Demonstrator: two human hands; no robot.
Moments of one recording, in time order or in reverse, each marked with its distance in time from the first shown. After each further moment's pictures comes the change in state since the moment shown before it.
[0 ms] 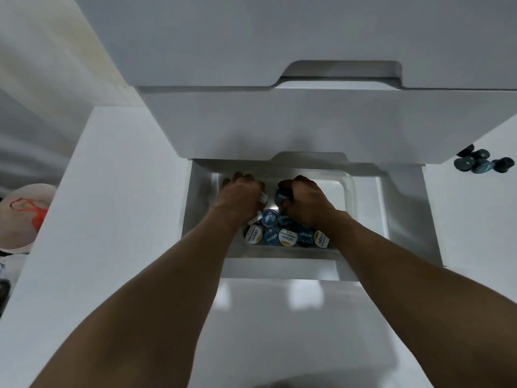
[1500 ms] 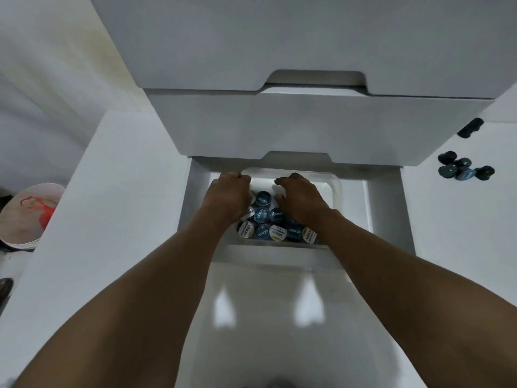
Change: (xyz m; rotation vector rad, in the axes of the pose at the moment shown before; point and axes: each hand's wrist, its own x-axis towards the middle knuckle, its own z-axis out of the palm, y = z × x) left_hand -0.028 0.009 -0.018 -0.056 0.097 -0.093; right_hand -0.027 -0.010 -0.016 -0.068 0.072 -0.047
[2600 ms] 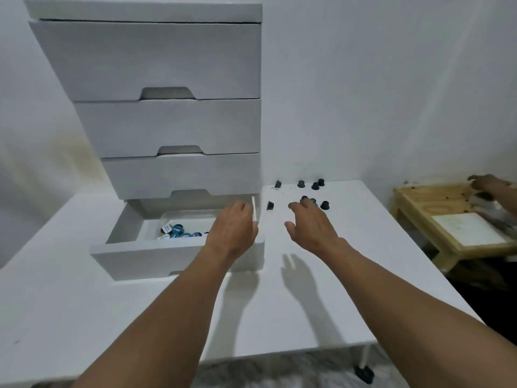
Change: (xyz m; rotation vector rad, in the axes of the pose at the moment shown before) left_hand -0.204 0.316 -0.056 0.014 0.479 0.262; right_hand -0.329 0.134 -0.167 -0.189 0.444 0.055
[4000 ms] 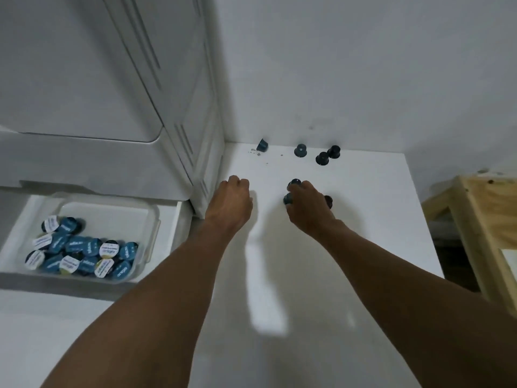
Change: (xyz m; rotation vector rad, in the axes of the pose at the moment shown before) left_hand 0.269 0.017 0.268 0.015 -0.350 -0.252; right_hand 0.272 0.231 0.128 -0.002 -0.376 -0.010
